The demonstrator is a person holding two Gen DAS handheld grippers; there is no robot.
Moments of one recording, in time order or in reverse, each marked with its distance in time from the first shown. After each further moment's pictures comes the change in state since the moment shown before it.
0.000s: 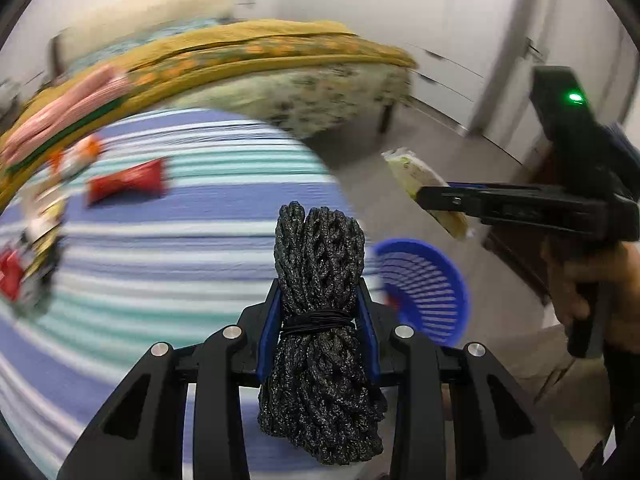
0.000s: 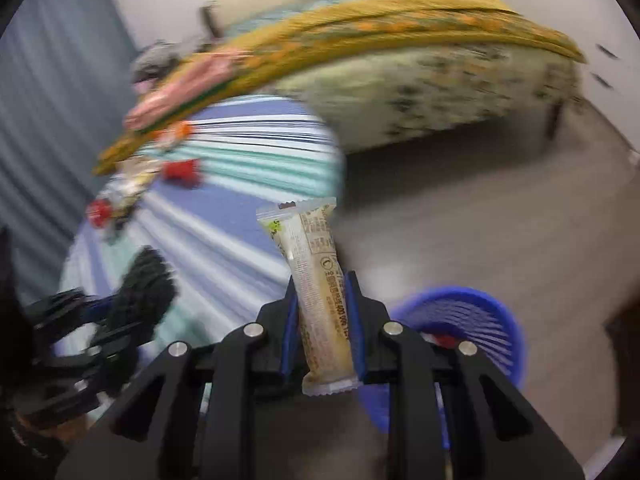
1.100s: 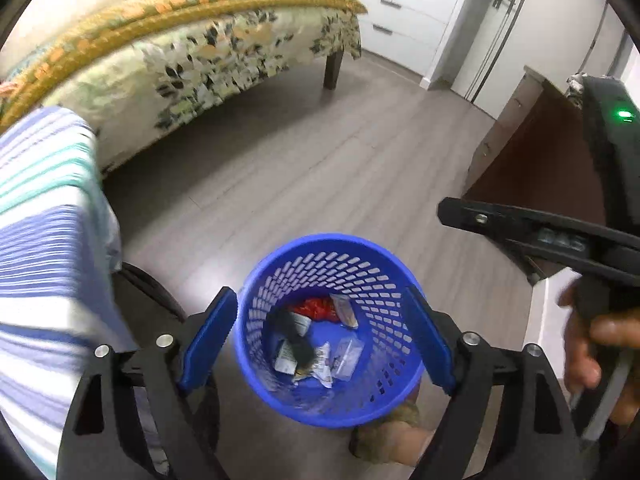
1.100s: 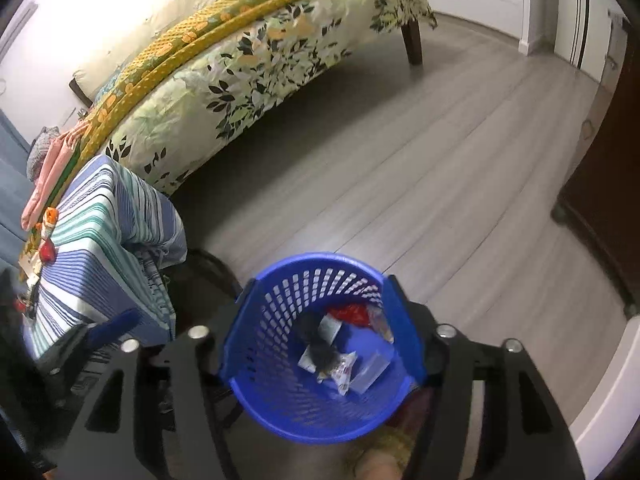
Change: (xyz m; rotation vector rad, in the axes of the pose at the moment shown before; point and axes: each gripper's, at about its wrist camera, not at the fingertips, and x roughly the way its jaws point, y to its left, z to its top) left arm 0.160 -0.119 0.035 0.075 0.118 -0.094; right arm 0.005 -0.163 -0.055 0.373 -0.033 -0.191
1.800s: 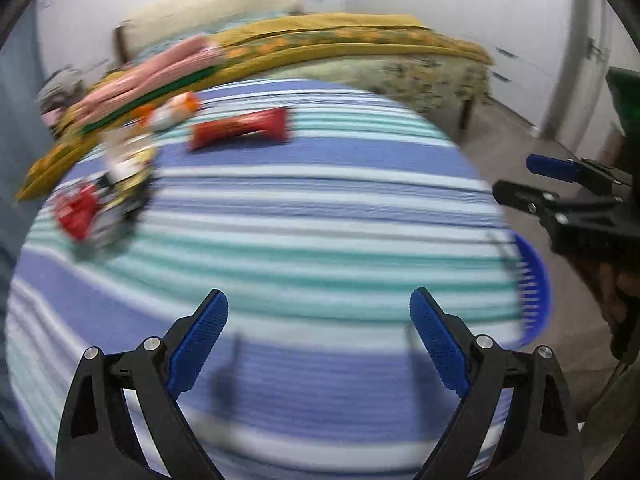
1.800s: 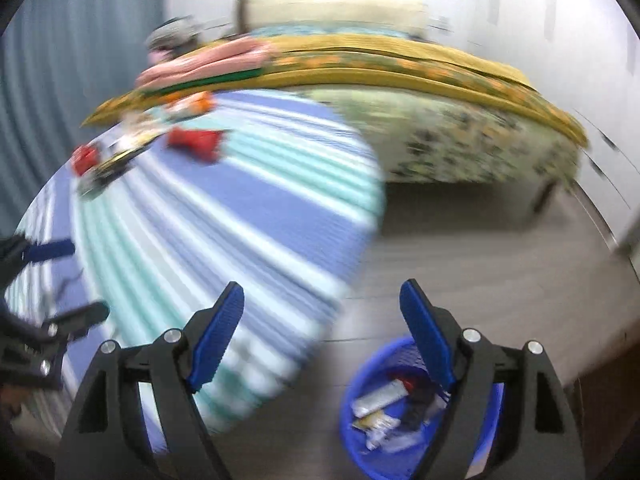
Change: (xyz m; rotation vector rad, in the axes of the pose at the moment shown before) left arm -0.180 0.180 -0.125 -0.207 -0.100 0.400; right arm -0.013 0.261 -0.066 -0.660 -0.142 0.137
